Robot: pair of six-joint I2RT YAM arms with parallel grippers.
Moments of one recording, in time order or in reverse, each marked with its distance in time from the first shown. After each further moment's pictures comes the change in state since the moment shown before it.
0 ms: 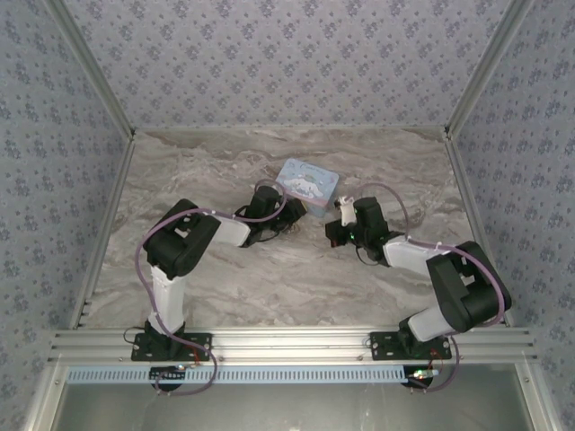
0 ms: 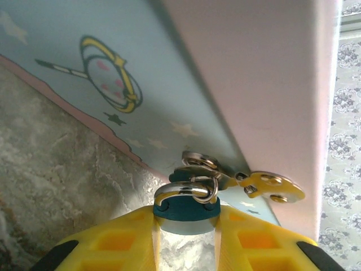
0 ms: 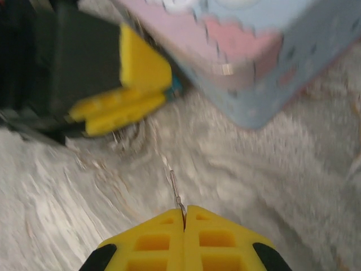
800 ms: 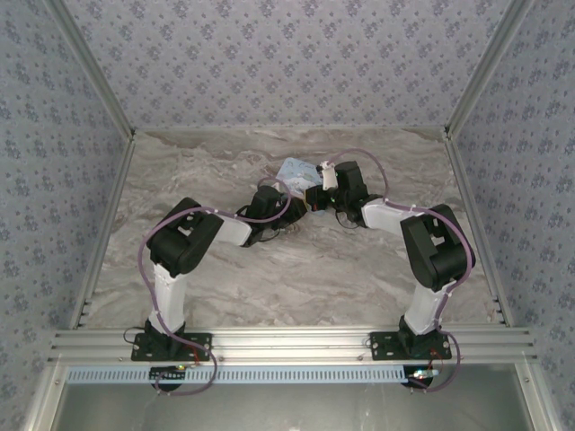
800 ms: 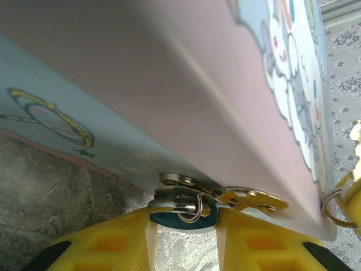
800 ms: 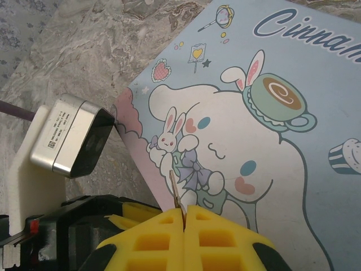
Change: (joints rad) left arm 0.005 0.035 0.017 0.042 -0.031 0.180; right arm -0.001 0.319 0.459 -0.059 -0.071 0.063
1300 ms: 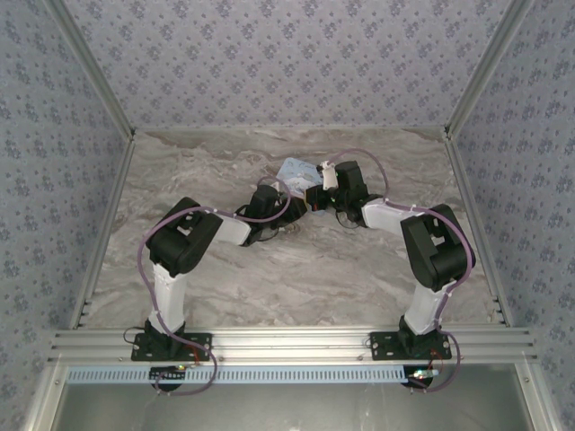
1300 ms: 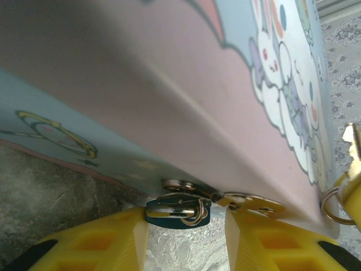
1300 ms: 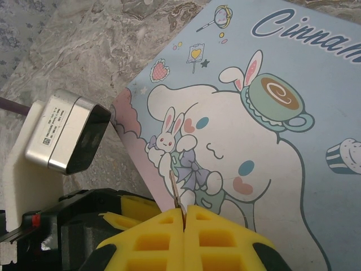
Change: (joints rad) left arm 0.008 0.000 0.000 0.000 0.005 0.039; right arm -0.002 0.000 0.001 -0.003 0.000 0.000
